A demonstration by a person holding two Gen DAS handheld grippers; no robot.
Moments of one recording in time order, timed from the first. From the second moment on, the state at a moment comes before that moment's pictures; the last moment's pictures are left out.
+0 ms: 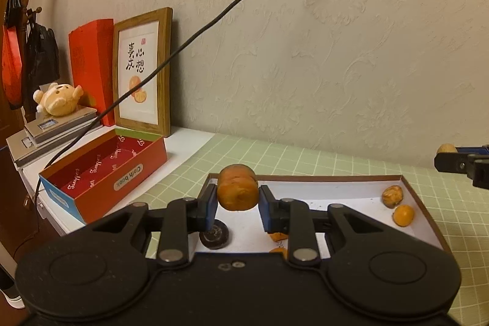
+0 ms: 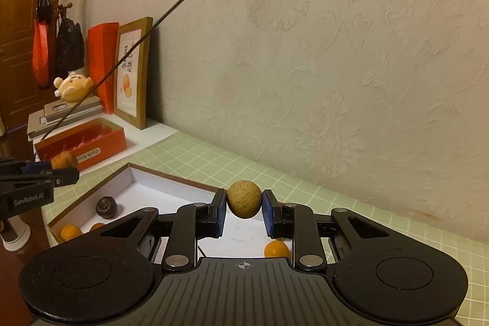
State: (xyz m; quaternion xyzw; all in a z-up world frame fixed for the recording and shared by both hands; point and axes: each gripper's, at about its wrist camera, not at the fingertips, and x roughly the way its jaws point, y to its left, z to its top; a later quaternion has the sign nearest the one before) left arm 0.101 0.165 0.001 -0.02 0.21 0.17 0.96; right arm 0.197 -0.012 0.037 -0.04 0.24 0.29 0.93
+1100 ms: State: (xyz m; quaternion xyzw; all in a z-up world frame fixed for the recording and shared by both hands) left arm 0.131 0.184 -0.018 -0.01 0.20 0.21 0.96; right arm 0.235 0.005 0.006 -0.04 0.24 0.26 0.93
